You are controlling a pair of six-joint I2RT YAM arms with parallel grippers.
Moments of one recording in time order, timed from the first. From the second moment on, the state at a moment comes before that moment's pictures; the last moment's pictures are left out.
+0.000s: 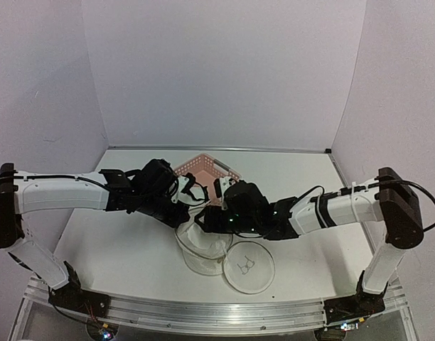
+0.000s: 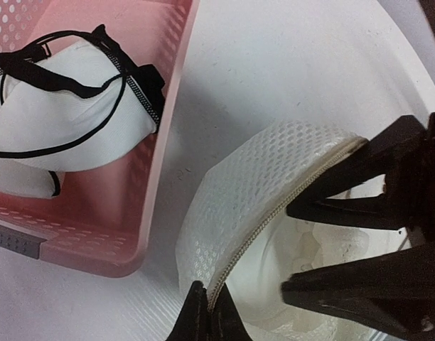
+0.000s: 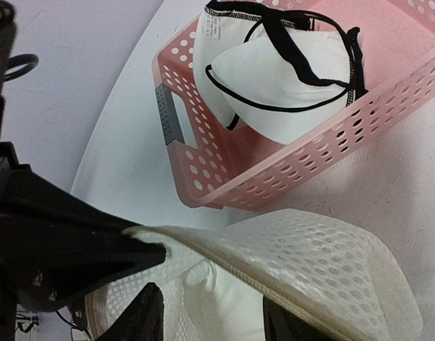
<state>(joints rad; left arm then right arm) -0.94 1.49 1.03 -0.43 0.01 -0.35 1.09 1.76 1.02 0.17 0.07 0.82</state>
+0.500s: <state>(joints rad) -1.01 1.46 1.00 -0.38 0.02 -0.43 1.09 1.88 1.04 0.19 0.10 0.94</state>
